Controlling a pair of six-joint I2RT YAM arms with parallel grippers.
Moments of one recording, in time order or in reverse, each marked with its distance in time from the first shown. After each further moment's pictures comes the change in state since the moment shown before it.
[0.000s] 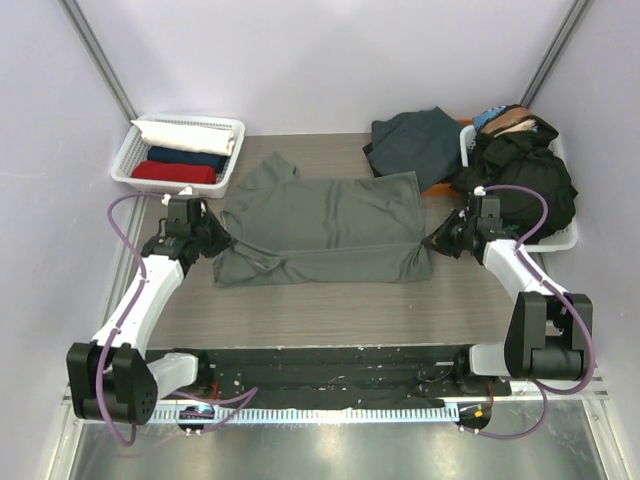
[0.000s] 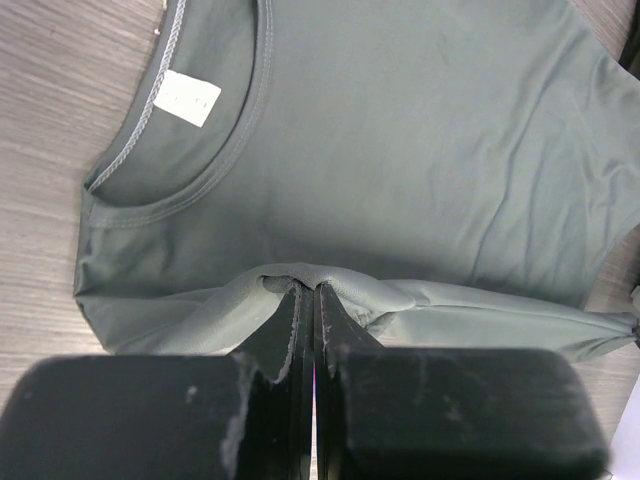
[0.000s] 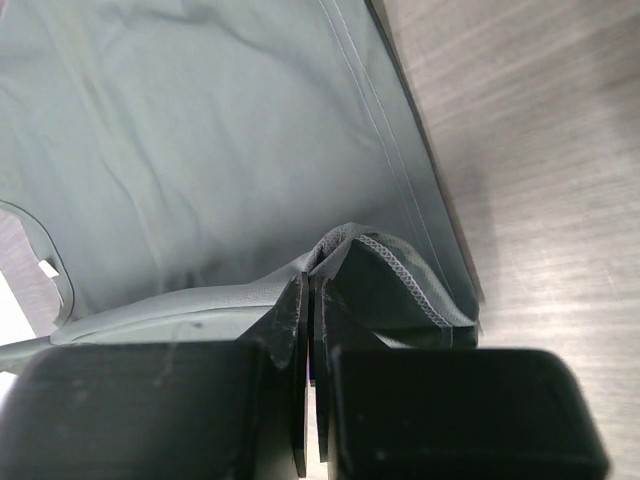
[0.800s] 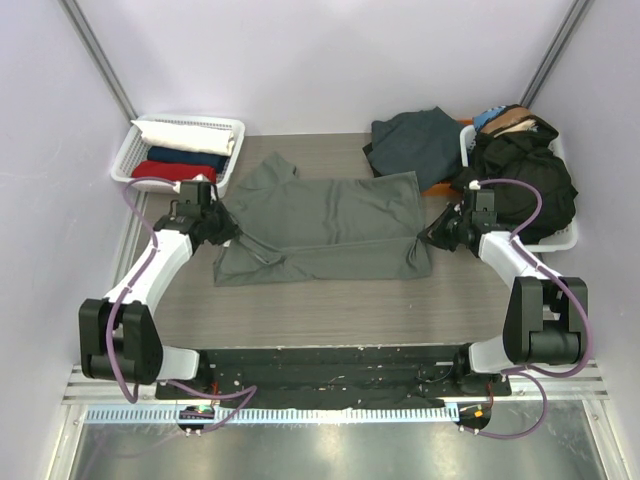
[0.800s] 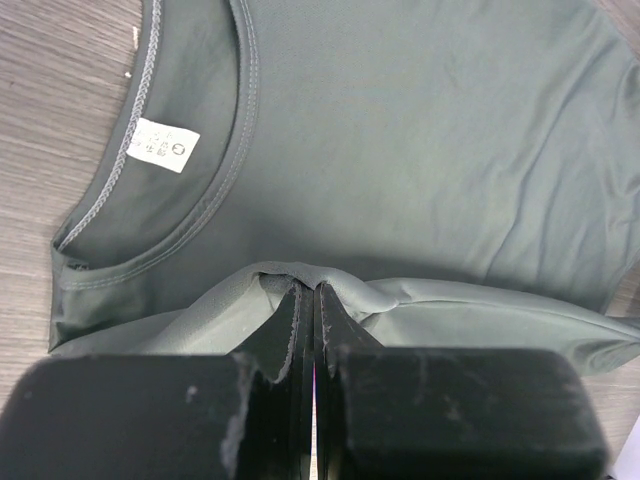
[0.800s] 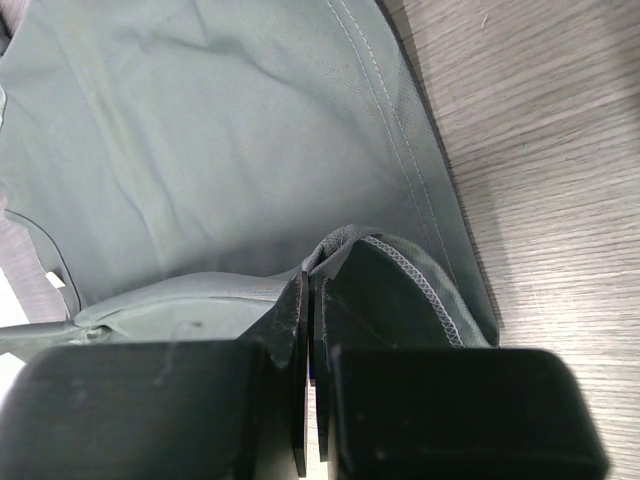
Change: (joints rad) left arm -0.017 0.215 0.122 0.028 0.000 0.016; right arm 0.023 0.098 0.055 0.059 0.004 0.013
